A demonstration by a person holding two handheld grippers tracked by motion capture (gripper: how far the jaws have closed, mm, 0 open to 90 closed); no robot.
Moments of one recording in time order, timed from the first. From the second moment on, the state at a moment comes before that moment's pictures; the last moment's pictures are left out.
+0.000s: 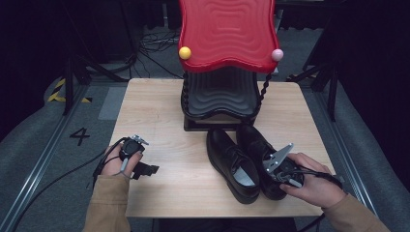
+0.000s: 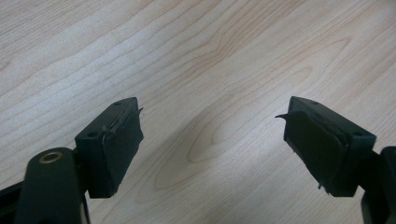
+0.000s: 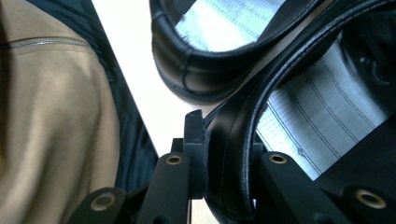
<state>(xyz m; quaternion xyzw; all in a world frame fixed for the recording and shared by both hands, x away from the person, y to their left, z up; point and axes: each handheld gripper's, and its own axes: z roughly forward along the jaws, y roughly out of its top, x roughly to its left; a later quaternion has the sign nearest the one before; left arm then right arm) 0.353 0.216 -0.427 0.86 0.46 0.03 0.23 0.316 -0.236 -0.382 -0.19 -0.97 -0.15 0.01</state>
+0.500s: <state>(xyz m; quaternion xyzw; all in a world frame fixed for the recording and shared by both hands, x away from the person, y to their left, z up) 0.353 0.216 -0.427 0.86 0.46 0.03 0.23 0.336 -0.226 -0.408 -0.17 -0.98 -0.14 0.01</state>
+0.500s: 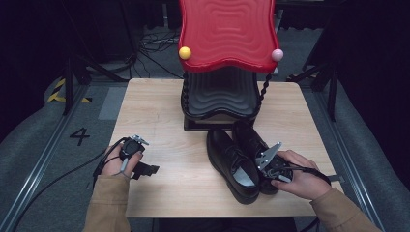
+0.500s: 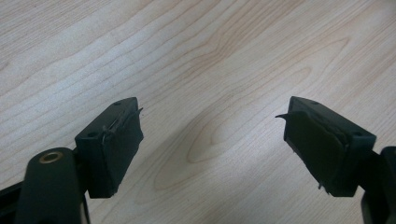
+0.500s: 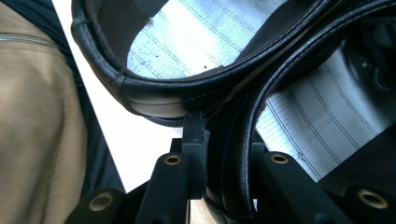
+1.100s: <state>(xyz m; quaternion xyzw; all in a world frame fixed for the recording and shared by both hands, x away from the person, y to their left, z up) 0.356 0.215 -0.427 0.86 0.46 0.02 0.23 0.339 -0.229 -0.406 -0.20 -0.96 -0.17 0.03</state>
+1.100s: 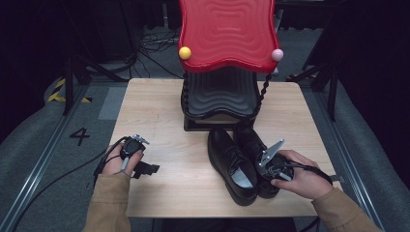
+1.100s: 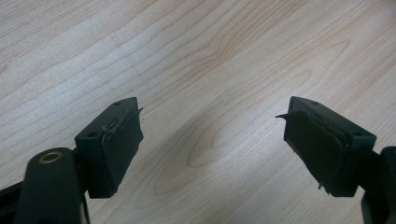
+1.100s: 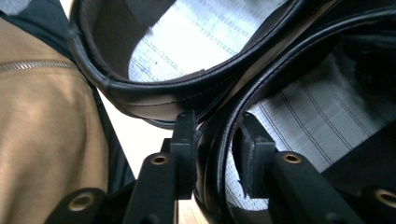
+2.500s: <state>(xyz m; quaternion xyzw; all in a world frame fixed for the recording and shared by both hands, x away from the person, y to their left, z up) 0.350 0.223 -0.421 0.85 0.46 0.04 0.23 0.370 -0.188 -0.417 -0.49 -0.86 -0.11 0.04</state>
